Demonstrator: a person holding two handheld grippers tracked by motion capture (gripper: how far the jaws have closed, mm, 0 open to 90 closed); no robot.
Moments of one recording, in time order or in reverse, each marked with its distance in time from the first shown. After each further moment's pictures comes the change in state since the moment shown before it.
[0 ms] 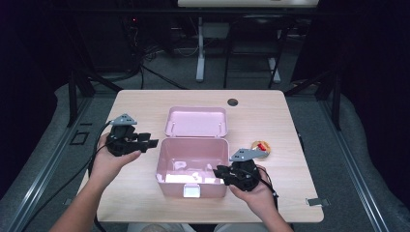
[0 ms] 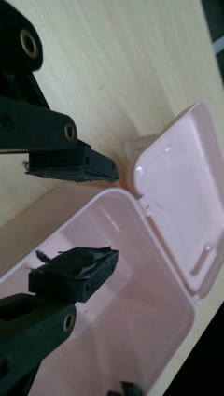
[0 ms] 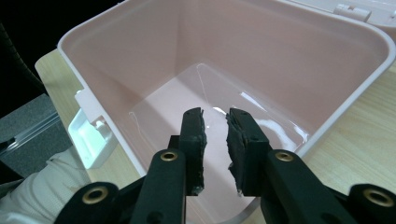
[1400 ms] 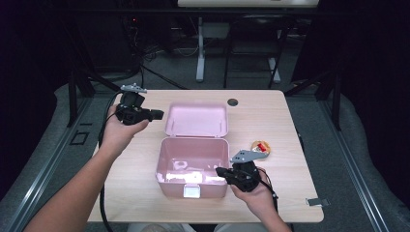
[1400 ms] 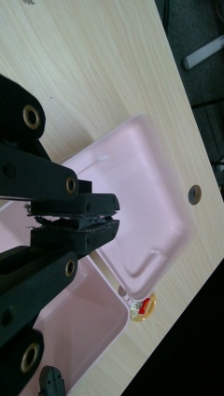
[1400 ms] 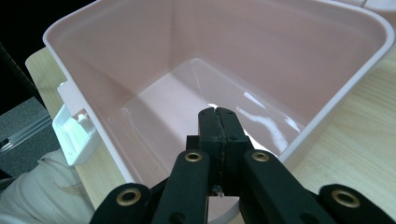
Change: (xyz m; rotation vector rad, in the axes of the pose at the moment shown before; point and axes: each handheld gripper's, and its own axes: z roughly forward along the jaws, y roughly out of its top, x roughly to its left) left arm 0.010 0.082 0.008 -0.008 0.016 -0.032; right arm -0.004 -0.009 0.005 -0.004 -0.017 0.003
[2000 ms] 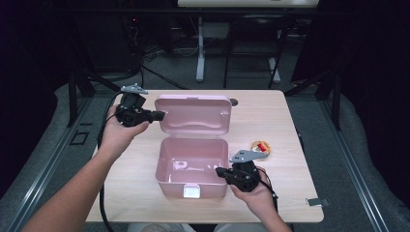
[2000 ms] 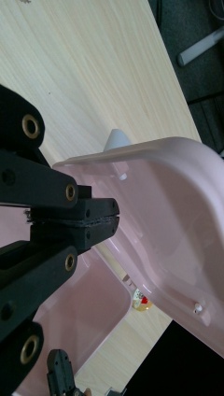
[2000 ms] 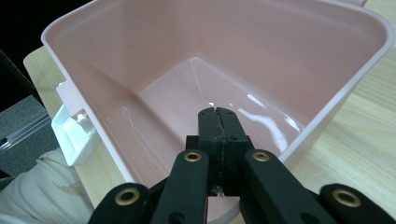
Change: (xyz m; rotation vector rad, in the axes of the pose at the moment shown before) left arm -0.014 0.004 -0.009 -0.005 -0.009 0.036; right arm 0.001 0.001 0.000 0.006 -0.002 0.002
